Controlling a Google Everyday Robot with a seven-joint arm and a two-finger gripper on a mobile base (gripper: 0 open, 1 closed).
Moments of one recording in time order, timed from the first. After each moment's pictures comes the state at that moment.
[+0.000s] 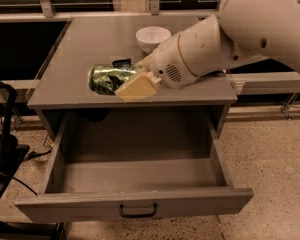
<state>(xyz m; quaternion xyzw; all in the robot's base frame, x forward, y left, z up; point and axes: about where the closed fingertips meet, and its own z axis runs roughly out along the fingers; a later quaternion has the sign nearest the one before) 0.520 0.031 0.946 -0.52 0.73 0.23 0.38</state>
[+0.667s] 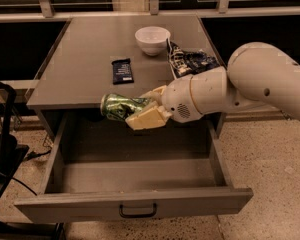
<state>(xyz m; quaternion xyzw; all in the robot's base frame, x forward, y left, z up) 0.509 0.010 0.873 -0.50 0.72 0.28 0.39</state>
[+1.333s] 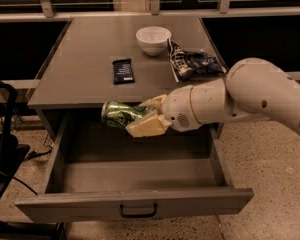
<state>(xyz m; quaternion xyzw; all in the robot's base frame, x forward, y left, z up) 0.506 0.013 0.851 -0.49 0.72 0.30 0.40</state>
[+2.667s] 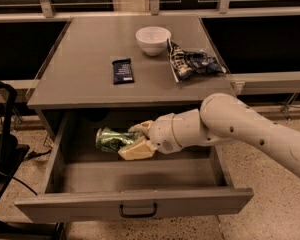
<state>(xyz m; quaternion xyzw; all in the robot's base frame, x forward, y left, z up) 0.507 0.041 0.756 -0.52 0.70 0.32 0.38</state>
